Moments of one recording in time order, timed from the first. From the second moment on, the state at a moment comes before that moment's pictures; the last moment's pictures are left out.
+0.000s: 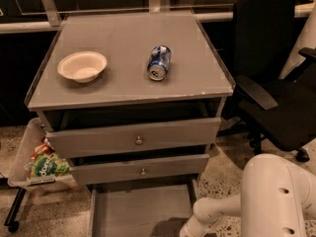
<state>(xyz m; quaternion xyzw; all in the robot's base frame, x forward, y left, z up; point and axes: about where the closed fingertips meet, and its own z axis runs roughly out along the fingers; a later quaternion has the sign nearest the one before) 0.344 -0.097 0.188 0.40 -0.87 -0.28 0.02</state>
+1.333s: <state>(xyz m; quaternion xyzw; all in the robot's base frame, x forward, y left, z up) 0.344 -0.097 0.188 0.40 -0.87 -0.28 0.03</state>
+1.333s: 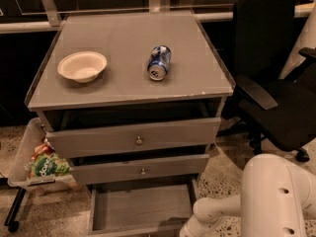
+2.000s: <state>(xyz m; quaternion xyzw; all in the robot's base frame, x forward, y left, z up) 0.344 -0.097 0.188 0.40 -0.87 -0.28 0.03</state>
